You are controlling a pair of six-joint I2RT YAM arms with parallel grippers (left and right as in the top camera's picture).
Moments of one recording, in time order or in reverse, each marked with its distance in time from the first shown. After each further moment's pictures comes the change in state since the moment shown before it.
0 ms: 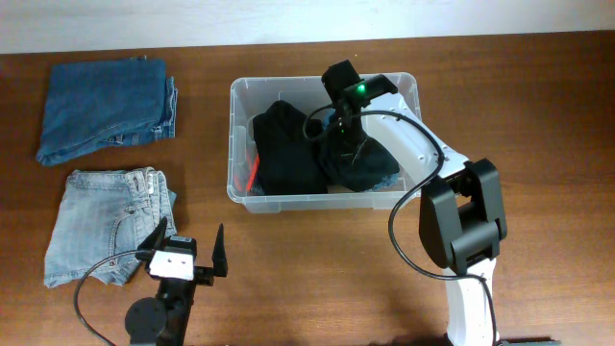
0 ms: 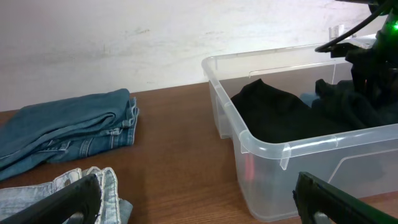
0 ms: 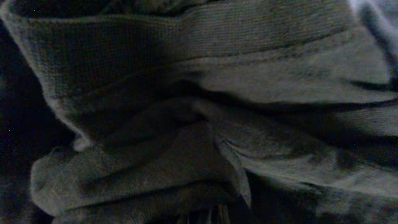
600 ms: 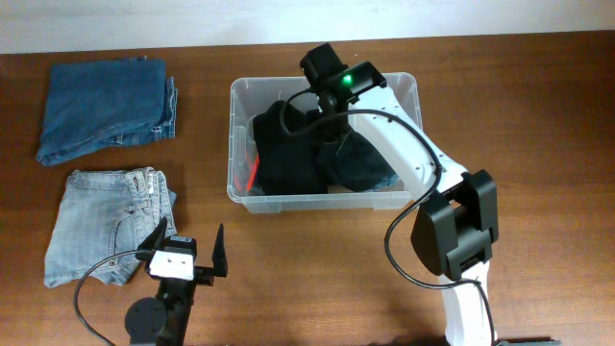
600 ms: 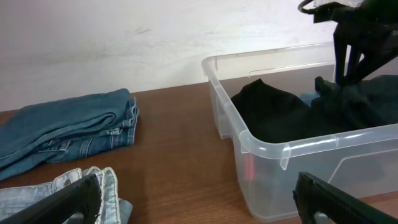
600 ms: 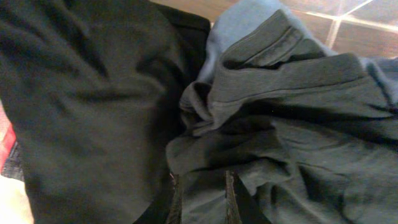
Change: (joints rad) left arm 0.000 0.000 0.000 0.000 0.000 0.000; right arm 0.075 -0.003 0.192 -0.089 -0.017 0.010
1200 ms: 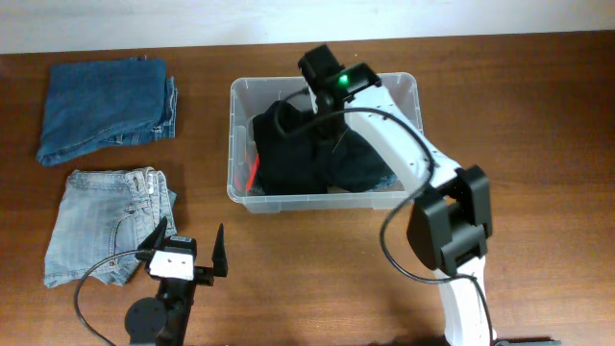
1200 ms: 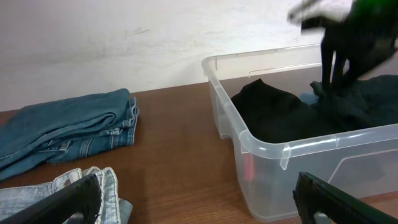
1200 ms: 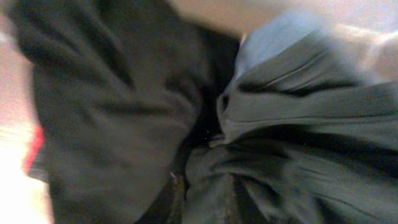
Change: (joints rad) left arm 0.000 0.000 0.000 0.000 0.000 0.000; right arm -0.007 0.026 0.048 0.030 -0.069 -0.046
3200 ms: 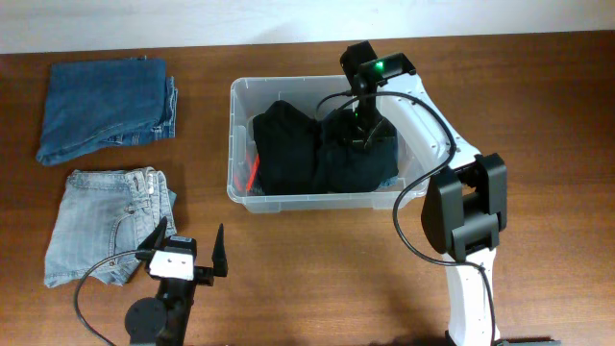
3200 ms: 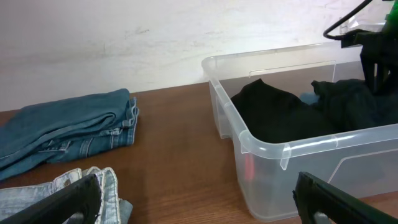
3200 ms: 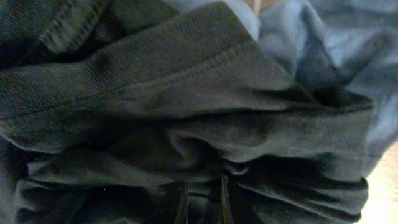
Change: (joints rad) left arm 0.000 0.000 0.000 0.000 0.000 0.000; right arm -0.147 0.051 -0.047 -0.128 0.005 0.038
